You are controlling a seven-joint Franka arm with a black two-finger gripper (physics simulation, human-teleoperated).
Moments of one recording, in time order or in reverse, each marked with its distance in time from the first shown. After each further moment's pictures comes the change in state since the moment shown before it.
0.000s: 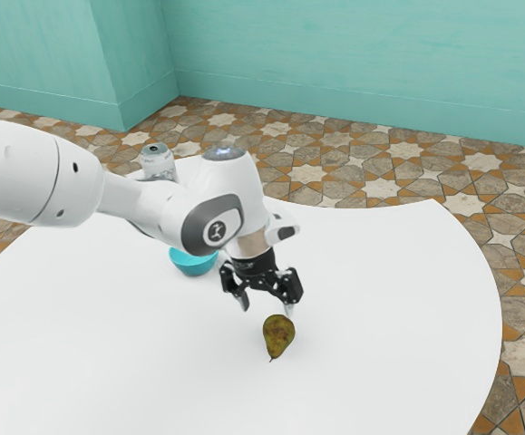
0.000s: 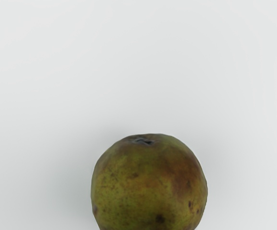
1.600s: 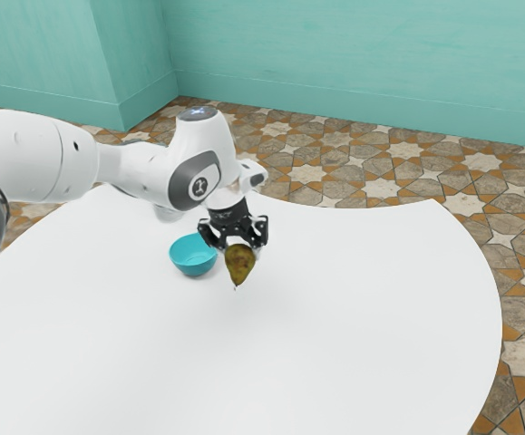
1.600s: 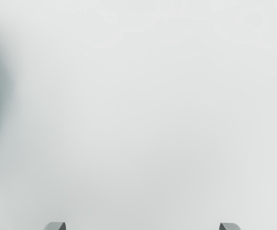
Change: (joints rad) arm 0.003 0.104 0.161 0.210 0.053 -0.016 -0.097
